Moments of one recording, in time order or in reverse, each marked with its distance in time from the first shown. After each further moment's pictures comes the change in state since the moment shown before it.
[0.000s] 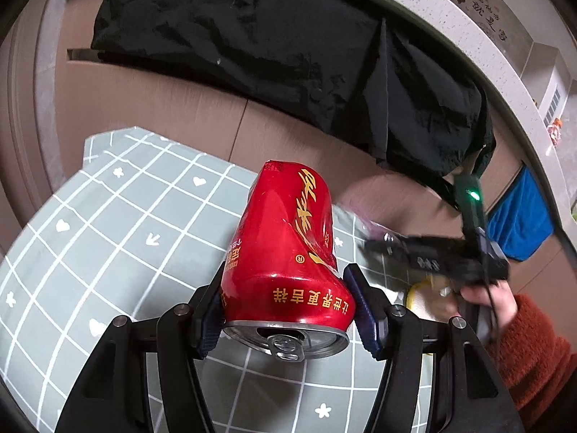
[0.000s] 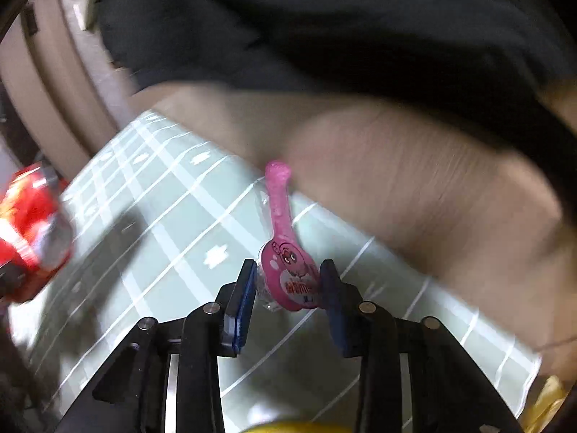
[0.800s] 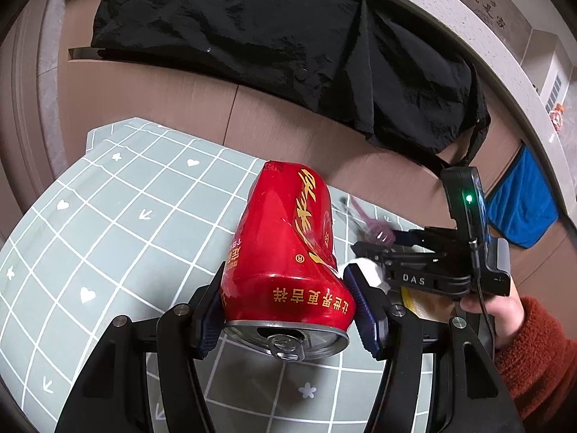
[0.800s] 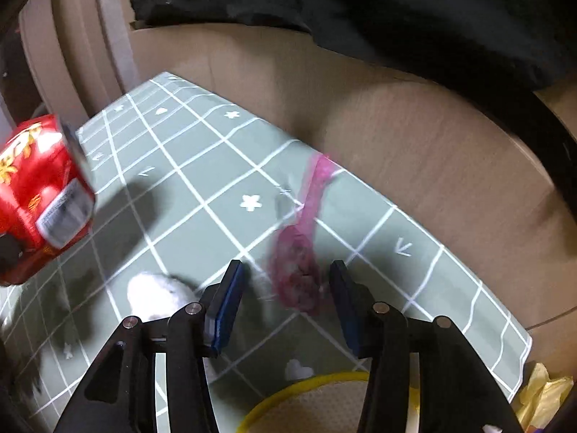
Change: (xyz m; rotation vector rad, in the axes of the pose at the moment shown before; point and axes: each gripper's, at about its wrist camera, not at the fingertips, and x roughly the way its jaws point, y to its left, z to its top) left arm -0.004 -0.025 -0.022 0.026 0.015 0.045; right arm -0.002 0.033 -0.025 -0.114 0.013 -0.132
